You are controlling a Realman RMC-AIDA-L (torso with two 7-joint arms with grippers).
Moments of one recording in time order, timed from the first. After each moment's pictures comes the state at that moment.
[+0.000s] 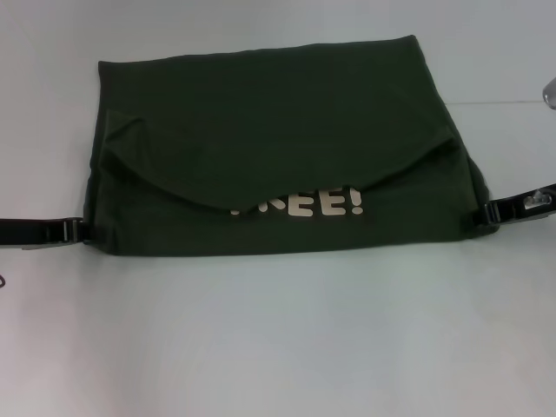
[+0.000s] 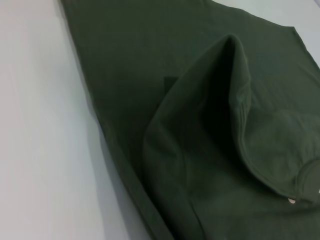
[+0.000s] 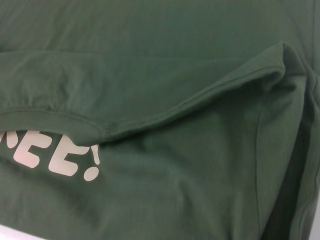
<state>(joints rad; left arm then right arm) -0.65 -1.89 0.74 0.45 2.21 1.13 -2.13 0.79 1.92 -0.79 -0.49 -2.53 -1.06 2.32</state>
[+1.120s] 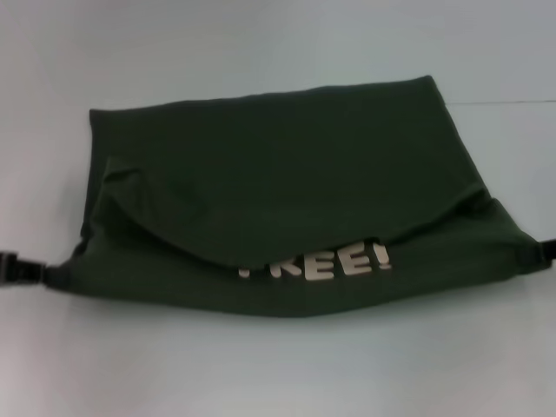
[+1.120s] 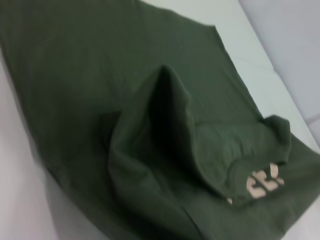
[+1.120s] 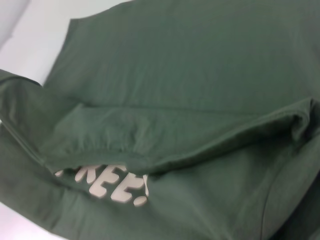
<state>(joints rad) -0.58 -1.77 0.61 0.52 2.27 1.67 -2.13 0.58 1.89 -0.53 -0.75 -2.44 -1.63 2.17</state>
